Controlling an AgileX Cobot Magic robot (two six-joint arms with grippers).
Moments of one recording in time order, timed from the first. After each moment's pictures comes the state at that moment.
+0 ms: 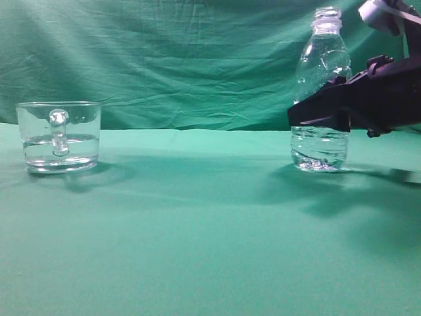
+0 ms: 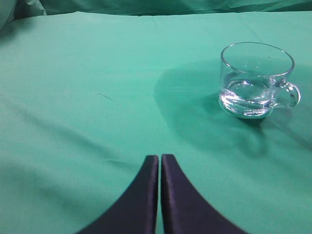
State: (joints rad) left arm 0.03 -0.02 0.02 -0.09 0.36 0.11; right arm 0.12 2.04 -0.65 -0.66 -1.14 0.21
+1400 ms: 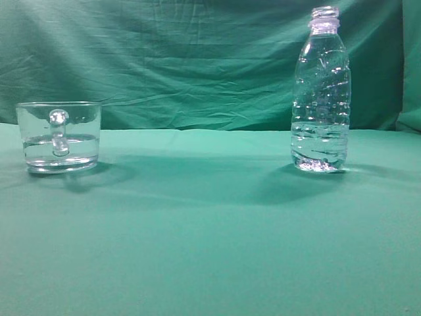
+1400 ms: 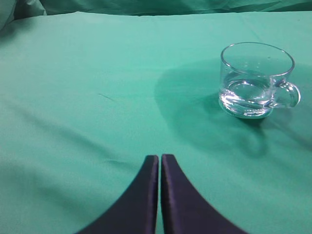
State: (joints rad) left arm 0.03 -0.02 0.02 -0.09 0.36 0.11; right arm 0.12 0.96 -0.64 -0.93 -0.69 0.85
